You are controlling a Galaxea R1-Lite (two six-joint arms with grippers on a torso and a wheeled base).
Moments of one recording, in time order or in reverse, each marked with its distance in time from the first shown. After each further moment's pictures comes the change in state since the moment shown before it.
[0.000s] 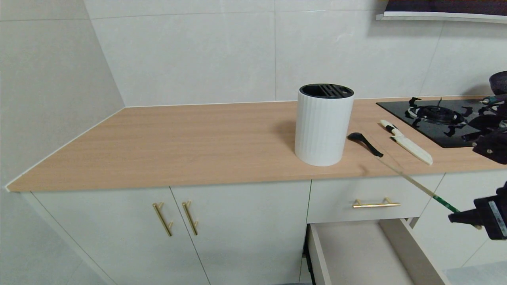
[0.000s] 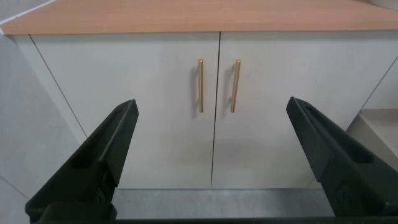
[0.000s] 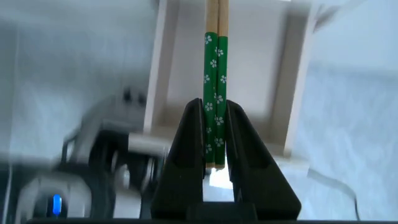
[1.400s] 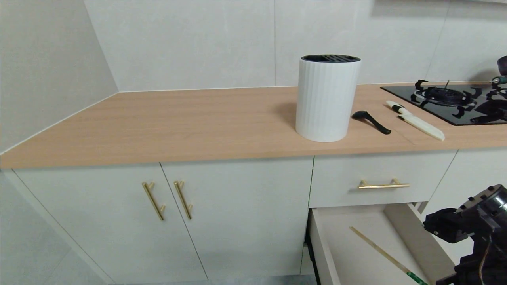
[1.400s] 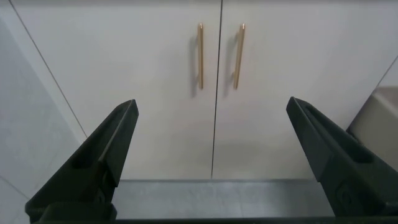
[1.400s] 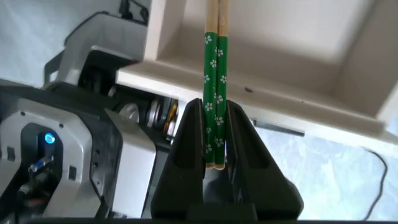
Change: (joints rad) left arm 0.000 0.000 0.000 -0.001 -0.001 0.000; right arm 0.273 0.094 0.331 -0.147 0.000 0.176
